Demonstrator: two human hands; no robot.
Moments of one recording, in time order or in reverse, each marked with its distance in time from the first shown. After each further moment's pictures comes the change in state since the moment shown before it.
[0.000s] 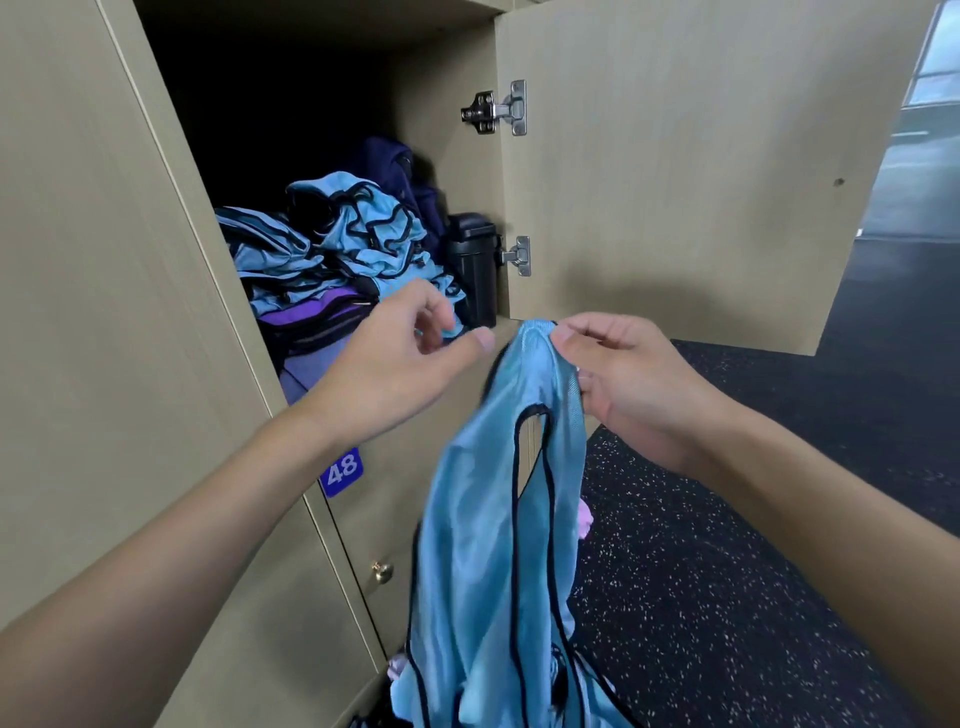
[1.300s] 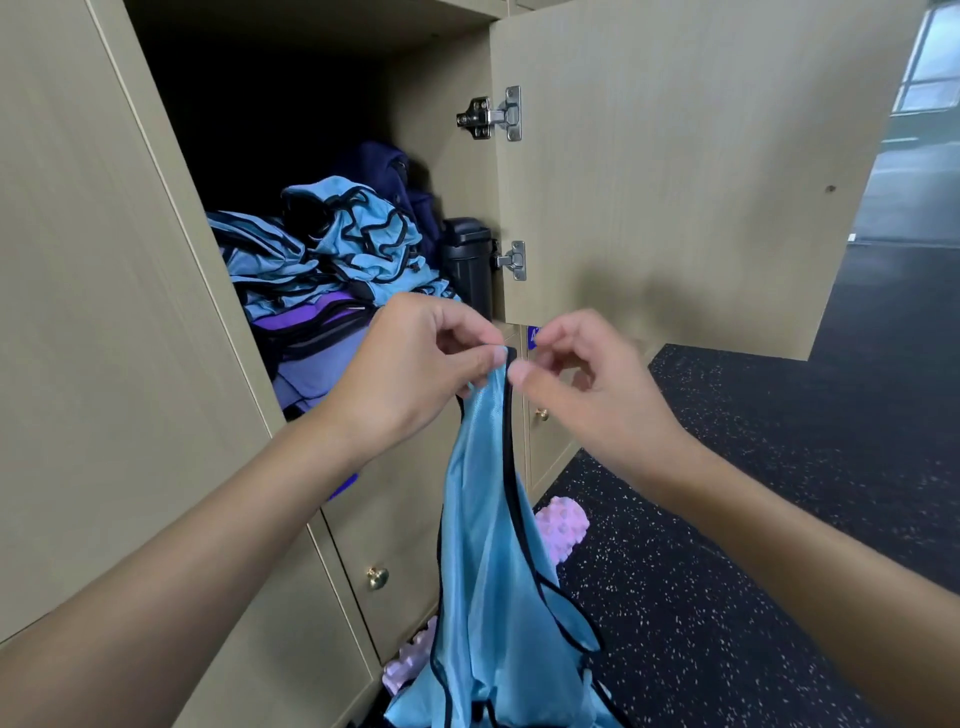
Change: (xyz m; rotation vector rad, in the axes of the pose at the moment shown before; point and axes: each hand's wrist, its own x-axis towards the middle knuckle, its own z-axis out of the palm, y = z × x) left_hand 0.001 0.011 0.011 -0.119 -0.022 0.141; right_hand 0.002 0.023 0.006 -0.313 0.135 -0.341
